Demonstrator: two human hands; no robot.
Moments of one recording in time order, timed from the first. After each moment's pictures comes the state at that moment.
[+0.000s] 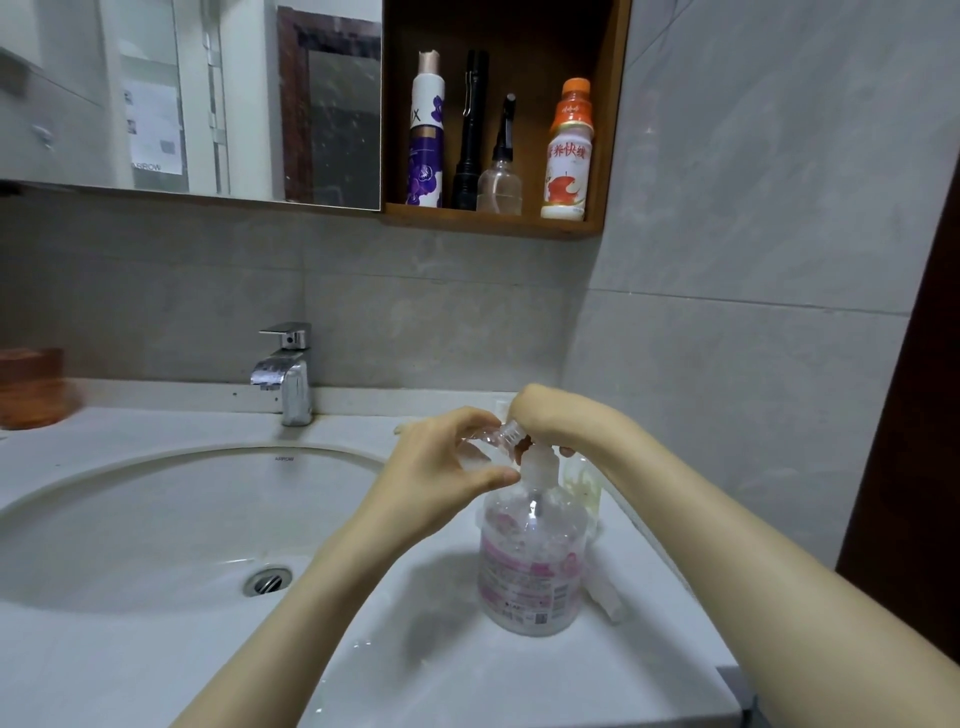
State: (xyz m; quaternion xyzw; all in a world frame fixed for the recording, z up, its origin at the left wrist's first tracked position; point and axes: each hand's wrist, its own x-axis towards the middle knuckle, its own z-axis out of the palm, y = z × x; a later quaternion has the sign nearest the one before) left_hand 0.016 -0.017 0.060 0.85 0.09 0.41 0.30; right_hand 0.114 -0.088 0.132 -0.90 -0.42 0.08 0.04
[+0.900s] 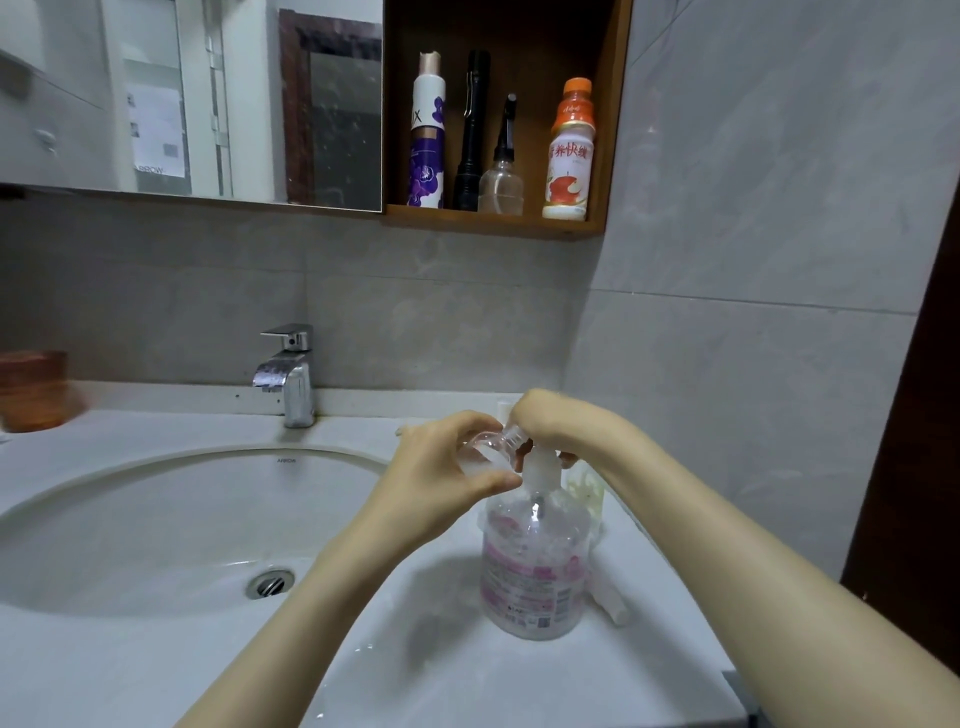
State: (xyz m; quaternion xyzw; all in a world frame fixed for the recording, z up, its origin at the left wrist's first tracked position) left_hand 0.018 -0.014 0.058 0.85 0.09 0.42 0.30; right_hand 0.124 -0.084 0.125 -0.90 -0.41 0.13 0.13
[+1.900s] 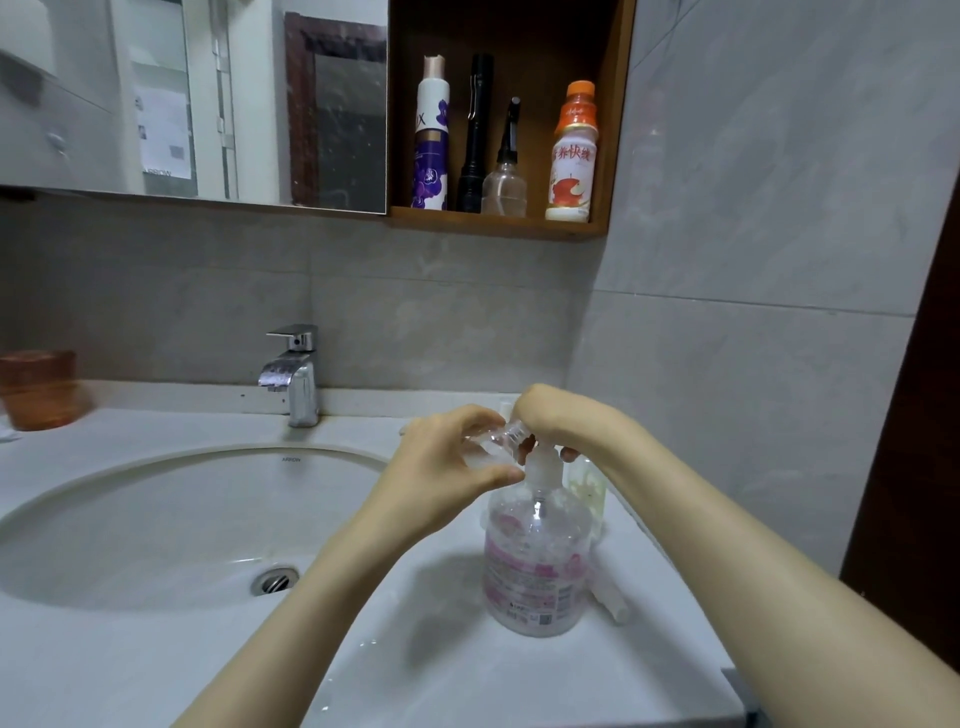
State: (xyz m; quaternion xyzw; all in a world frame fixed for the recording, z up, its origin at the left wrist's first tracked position) left_hand 0.016 -0.015 0.063 0.86 0.09 0.41 0.29; right_hand 0.121 -0.084 0.130 -0.90 -0.40 0.11 0.11
